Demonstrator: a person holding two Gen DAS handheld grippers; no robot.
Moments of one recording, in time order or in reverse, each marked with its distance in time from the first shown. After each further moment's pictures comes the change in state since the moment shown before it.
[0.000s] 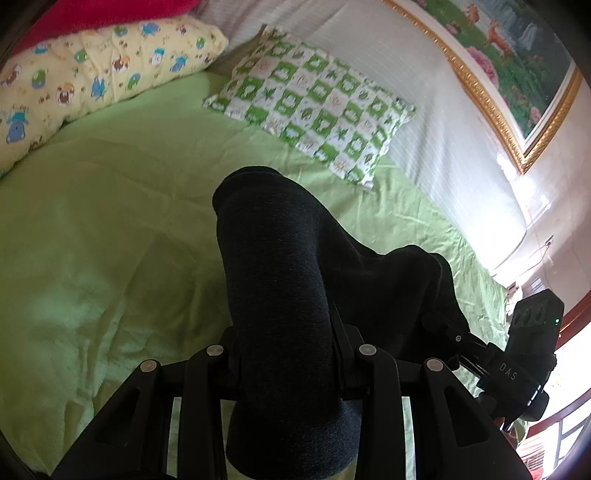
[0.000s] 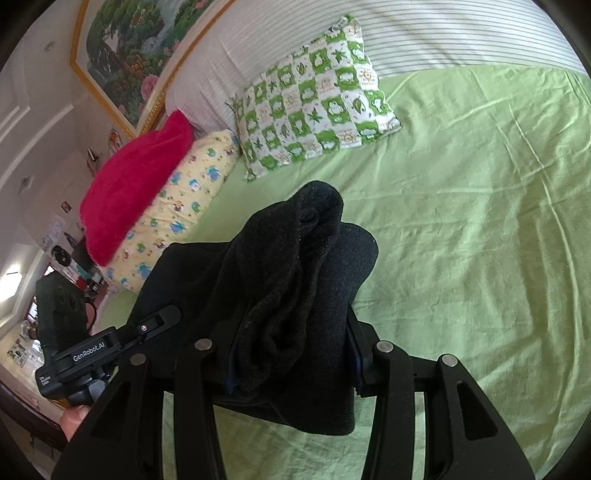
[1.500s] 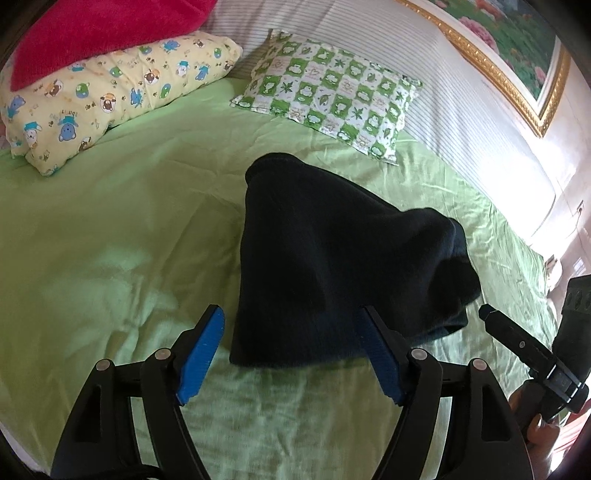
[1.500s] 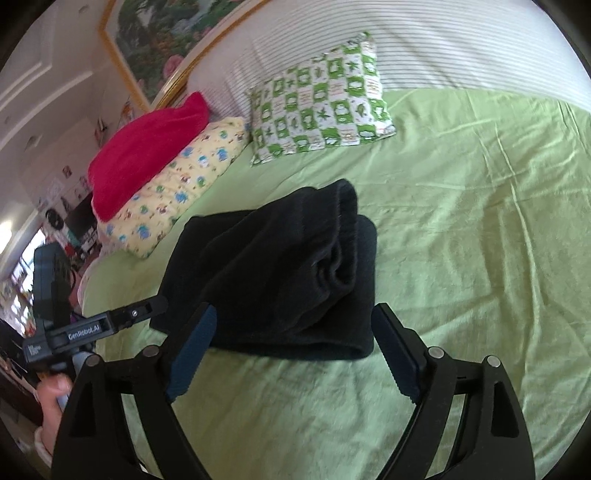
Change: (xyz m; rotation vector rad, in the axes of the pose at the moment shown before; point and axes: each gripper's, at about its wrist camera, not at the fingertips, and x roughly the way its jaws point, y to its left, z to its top) left arm -0.033 -0.007 -0.057 0.101 -0.026 0.178; right arm -0.043 0.006 -0.049 -0.158 -0.024 -0.040
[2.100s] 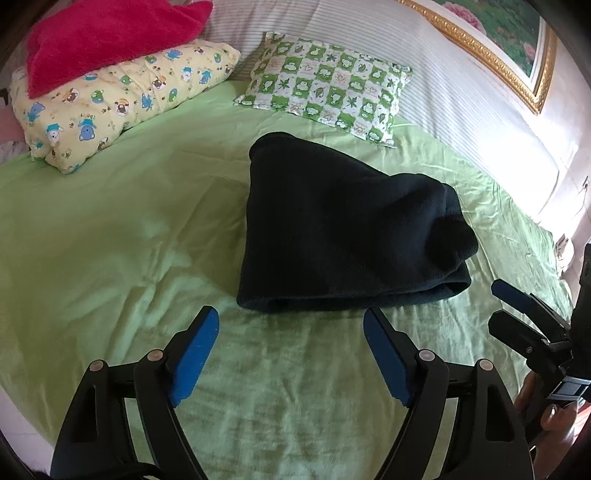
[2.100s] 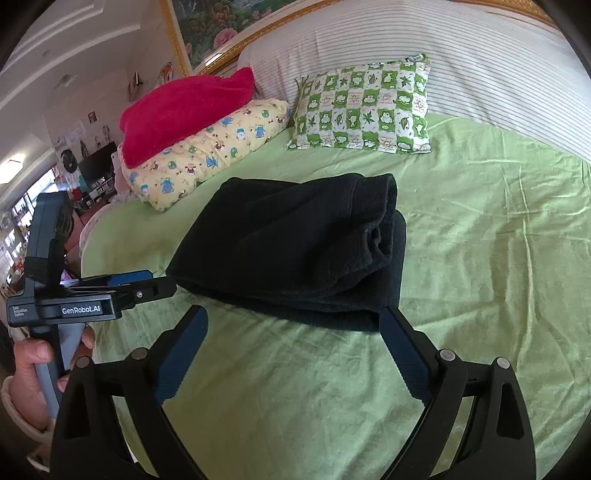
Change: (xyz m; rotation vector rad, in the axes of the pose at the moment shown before) left arm -0.023 -0.004 -0.038 0.061 -0.006 0.065; right arm -0.014 0.030 -0.026 -0.219 0.015 0.002
